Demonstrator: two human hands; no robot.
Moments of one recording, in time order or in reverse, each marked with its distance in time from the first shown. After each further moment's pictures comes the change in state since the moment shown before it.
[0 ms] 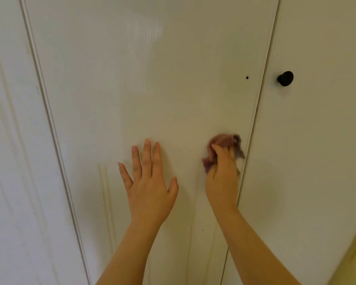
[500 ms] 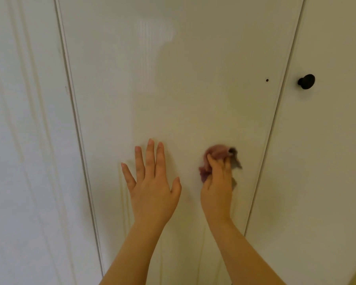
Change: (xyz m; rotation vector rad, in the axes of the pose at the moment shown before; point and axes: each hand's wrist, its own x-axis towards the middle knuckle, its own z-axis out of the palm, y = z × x) left_hand -0.002 -0.024 -0.013 0.032 0.021 -0.018; right_hand -0.034 -0.016 0.030 -0.008 -0.005 -0.065
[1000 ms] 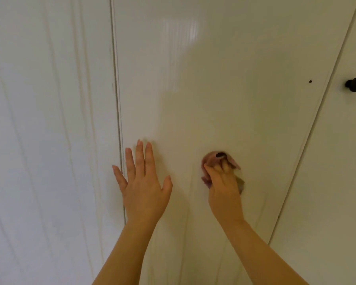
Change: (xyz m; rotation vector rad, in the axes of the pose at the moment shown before) left_hand -0.008 -0.067 -0.025 0.013 -0.048 -0.158; right_hand -0.022 -0.002 0.028 -0.149 -0.078 -0.403
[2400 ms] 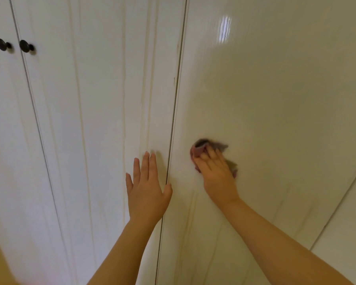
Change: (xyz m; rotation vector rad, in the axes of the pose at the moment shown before) left_hand -0.015 -0.087 -0.046 -0.036 -0.339 -0.249; right_hand 0.029 -0.085 0.056 0.016 -0.158 -0.388
